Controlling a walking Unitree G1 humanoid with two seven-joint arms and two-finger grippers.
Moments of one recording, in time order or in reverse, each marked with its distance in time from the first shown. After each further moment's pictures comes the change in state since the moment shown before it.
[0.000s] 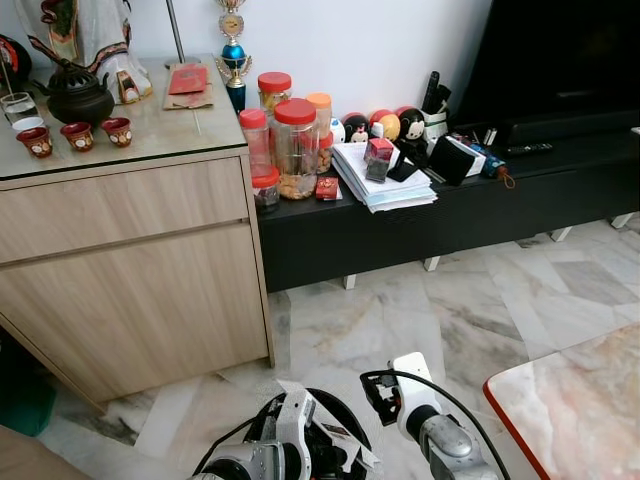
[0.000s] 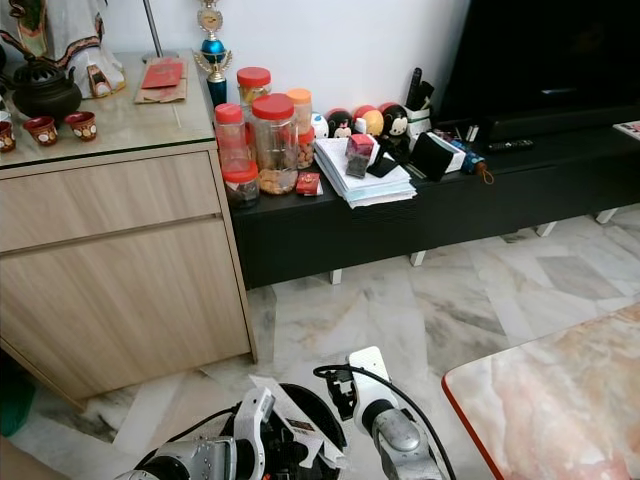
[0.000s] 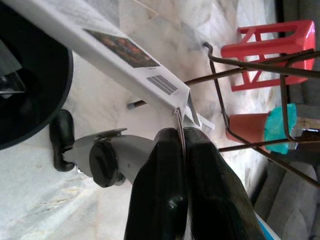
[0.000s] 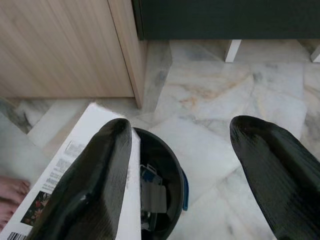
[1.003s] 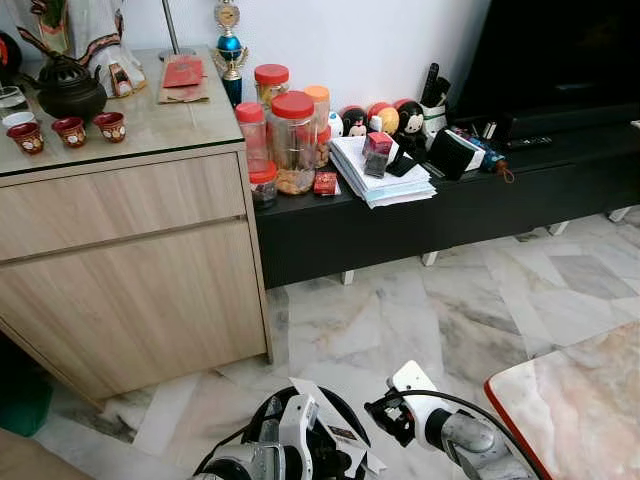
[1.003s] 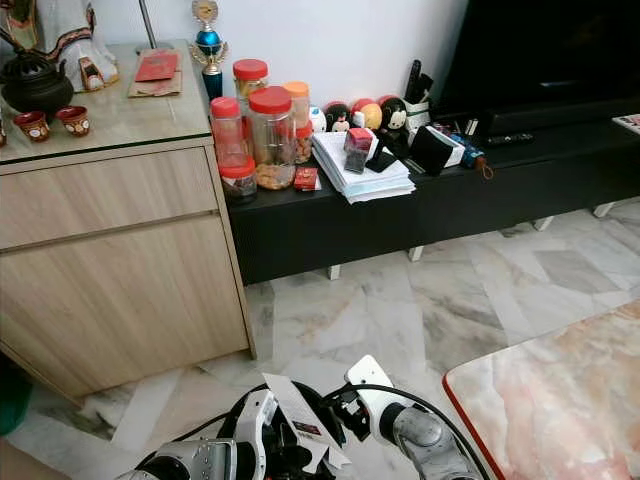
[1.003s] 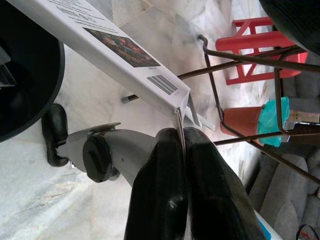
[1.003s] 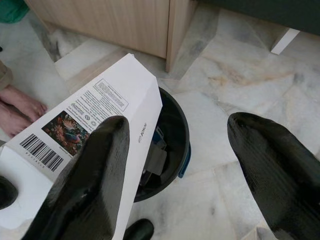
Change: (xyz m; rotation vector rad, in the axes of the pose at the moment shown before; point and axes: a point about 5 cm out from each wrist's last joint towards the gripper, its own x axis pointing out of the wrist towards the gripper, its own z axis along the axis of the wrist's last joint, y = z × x) left arm 0.000 -0.001 -0.002 -0.007 0.017 -0.020; right arm -0.011 -0.017 -0.005 -0.233 0.121 0.237
